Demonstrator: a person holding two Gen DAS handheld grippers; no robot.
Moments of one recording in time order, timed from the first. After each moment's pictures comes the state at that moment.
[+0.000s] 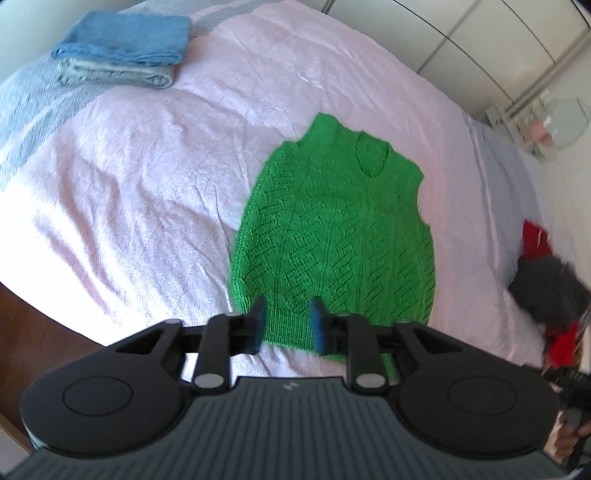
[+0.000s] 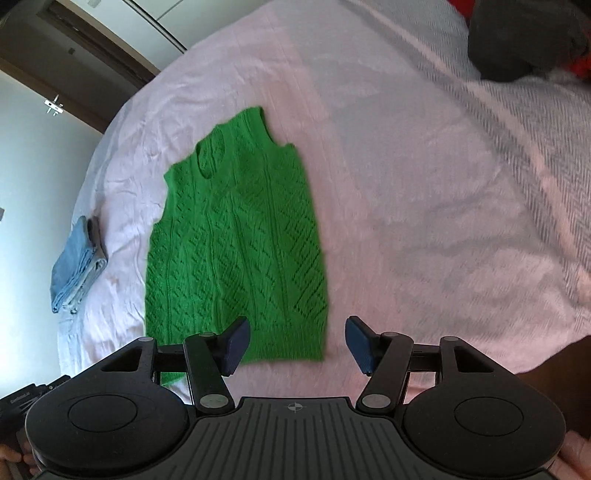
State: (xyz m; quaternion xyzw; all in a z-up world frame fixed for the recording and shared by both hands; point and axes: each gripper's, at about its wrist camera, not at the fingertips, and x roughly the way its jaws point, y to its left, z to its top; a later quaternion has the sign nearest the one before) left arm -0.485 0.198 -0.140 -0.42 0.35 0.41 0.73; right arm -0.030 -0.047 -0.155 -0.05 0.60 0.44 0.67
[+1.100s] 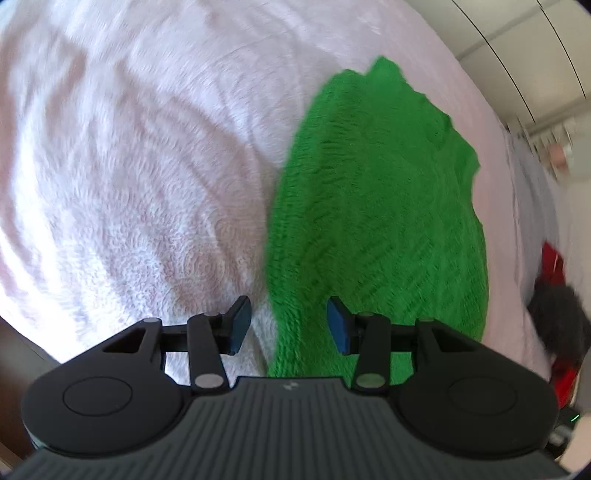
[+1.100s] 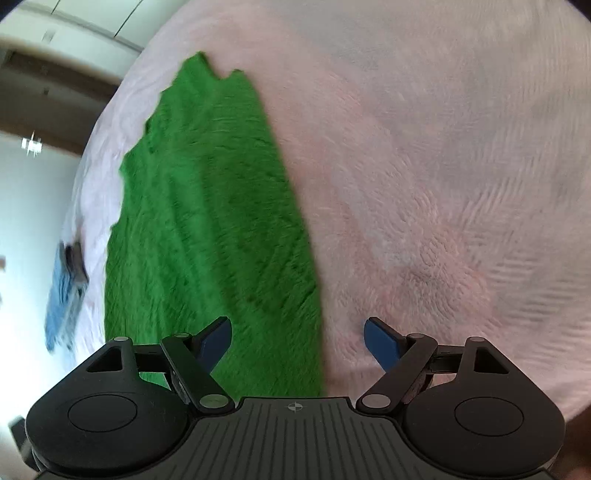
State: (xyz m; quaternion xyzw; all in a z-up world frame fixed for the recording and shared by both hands) left arm -0.491 0.269 -0.347 -0.54 0.30 0.38 0.69; right arm -0.032 -0.018 -0.365 0.08 0.67 0.41 0.62
